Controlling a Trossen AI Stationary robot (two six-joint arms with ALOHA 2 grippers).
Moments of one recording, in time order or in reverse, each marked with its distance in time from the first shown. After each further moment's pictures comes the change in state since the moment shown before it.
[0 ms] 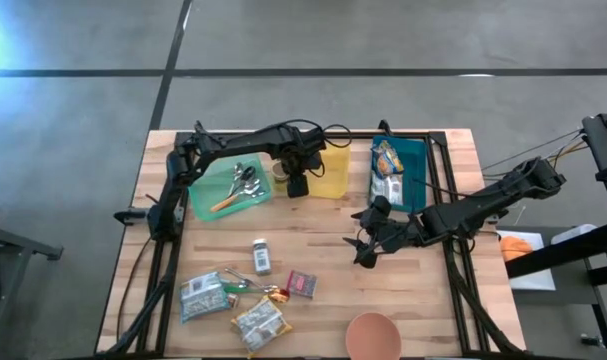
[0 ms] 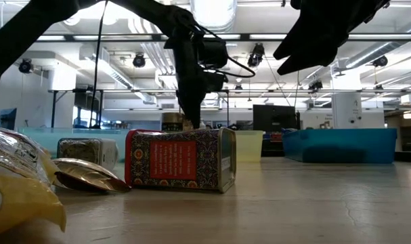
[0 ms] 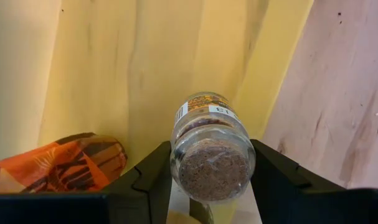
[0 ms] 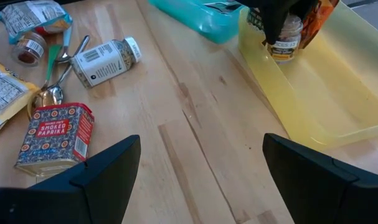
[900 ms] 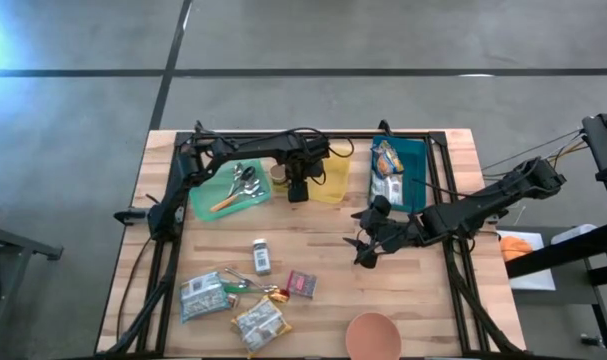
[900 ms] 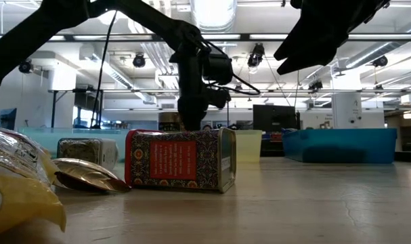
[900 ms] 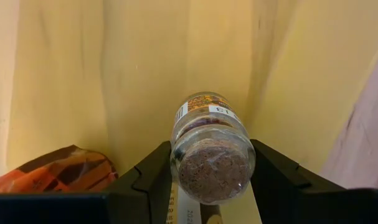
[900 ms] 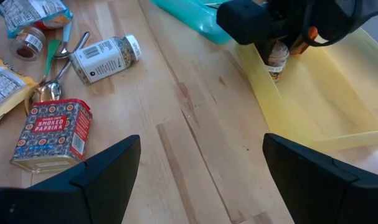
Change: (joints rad) left arm -0.009 0.096 -0.002 0.015 -0.011 0.050; right arm 0.000 0.000 0.000 -0.001 0.000 -0.029
